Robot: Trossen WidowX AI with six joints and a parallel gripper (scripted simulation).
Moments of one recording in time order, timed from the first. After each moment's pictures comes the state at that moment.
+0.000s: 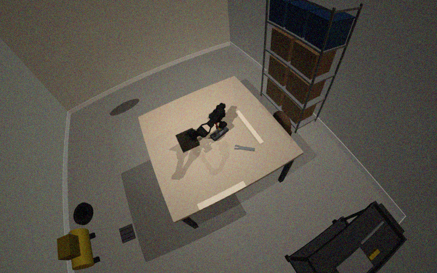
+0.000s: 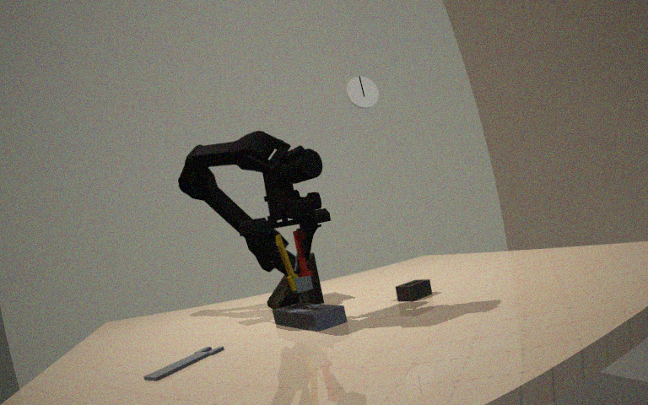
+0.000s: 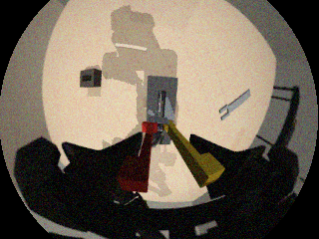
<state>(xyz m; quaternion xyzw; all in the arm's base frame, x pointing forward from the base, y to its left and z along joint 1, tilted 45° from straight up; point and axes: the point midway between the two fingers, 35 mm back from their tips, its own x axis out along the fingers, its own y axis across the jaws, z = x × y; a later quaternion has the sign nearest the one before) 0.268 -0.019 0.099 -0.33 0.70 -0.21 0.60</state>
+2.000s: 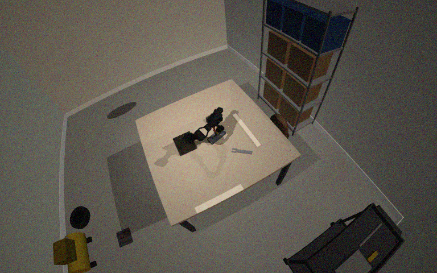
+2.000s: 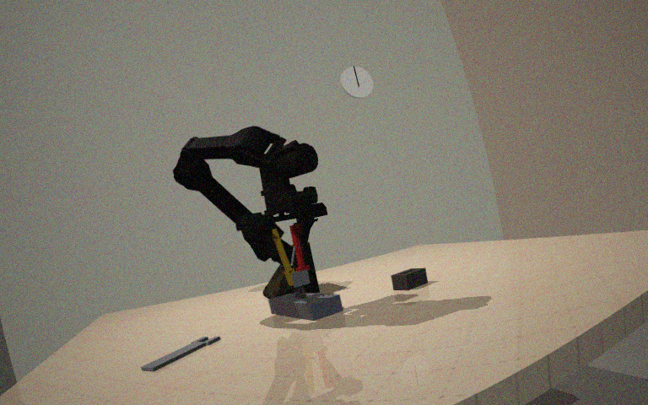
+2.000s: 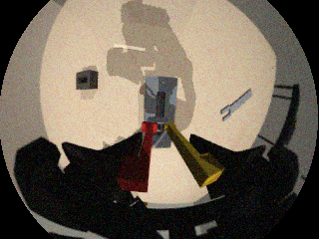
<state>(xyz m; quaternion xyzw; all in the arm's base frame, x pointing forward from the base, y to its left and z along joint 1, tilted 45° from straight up) 0.270 -0.028 0.091 -0.33 0.69 -0.21 0.61</state>
